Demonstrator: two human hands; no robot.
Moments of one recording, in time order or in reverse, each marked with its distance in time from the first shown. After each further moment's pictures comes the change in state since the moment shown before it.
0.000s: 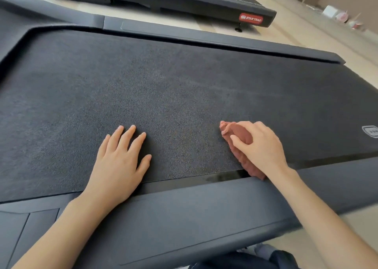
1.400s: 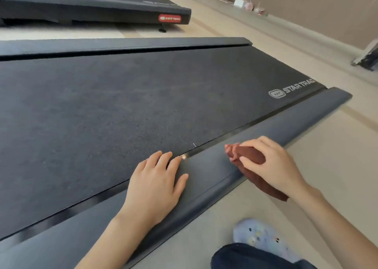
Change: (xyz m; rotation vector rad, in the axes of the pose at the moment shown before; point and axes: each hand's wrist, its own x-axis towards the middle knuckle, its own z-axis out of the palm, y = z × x) left_hand -0.014 0.172 0.001 -0.077 -0.148 0.493; right_hand -0.146 0.104 -0.089 0.053 0.073 0.227
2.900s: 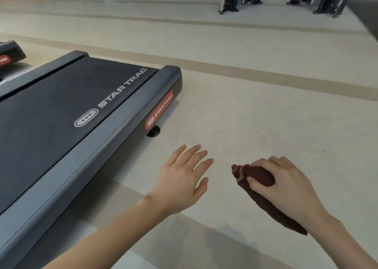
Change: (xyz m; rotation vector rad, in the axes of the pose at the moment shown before) left_hand 0.171 0.576 0.122 0.072 0.024 0.975; right_hand -0.248 0.440 -0.245 0.031 0.180 0.674
